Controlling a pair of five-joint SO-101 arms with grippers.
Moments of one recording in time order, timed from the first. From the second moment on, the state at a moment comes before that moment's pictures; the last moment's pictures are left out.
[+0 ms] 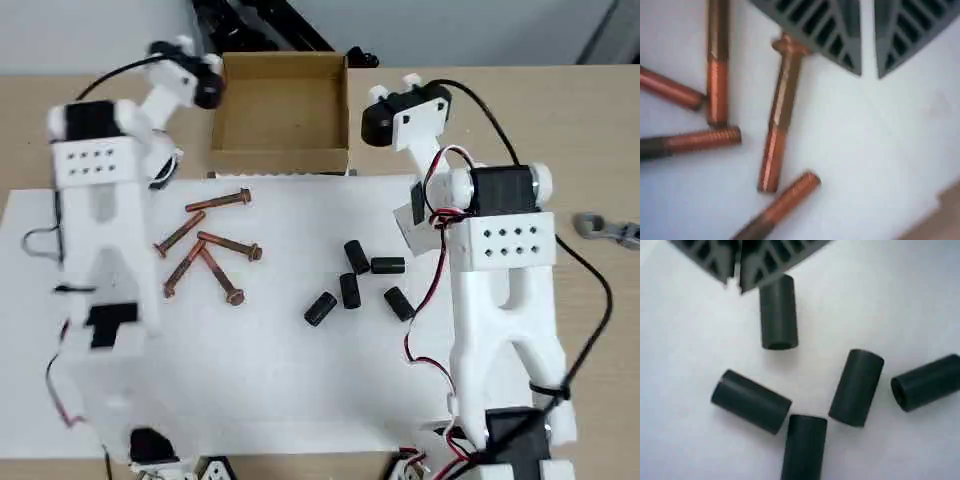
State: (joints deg) left arm -9.3 26.6 -41.2 98.3 -37.2; right arm -8.7 -12.9 -5.8 95.2 20.2
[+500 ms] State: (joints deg) left arm -4.2 46.2 -50.2 98.9 -48.0; right arm -8.7 -12.5 -5.9 95.2 22.0
